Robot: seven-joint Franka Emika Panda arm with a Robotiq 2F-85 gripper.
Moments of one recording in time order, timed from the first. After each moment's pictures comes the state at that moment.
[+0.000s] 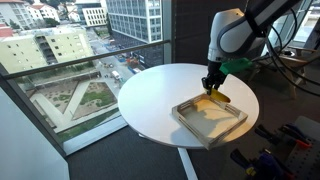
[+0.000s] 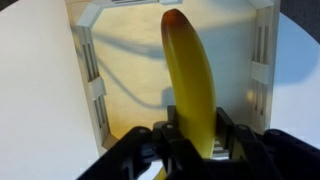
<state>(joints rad) 0.08 0.15 -0.01 -2.36 0.00 2.47 0.25</state>
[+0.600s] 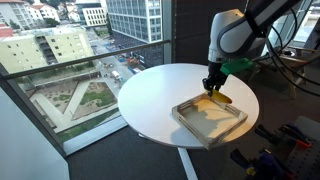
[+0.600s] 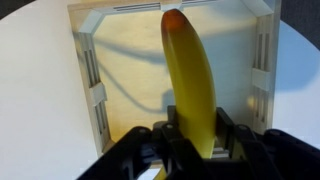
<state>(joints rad) 0.08 0.15 -0.01 -2.36 0.00 2.45 0.25</state>
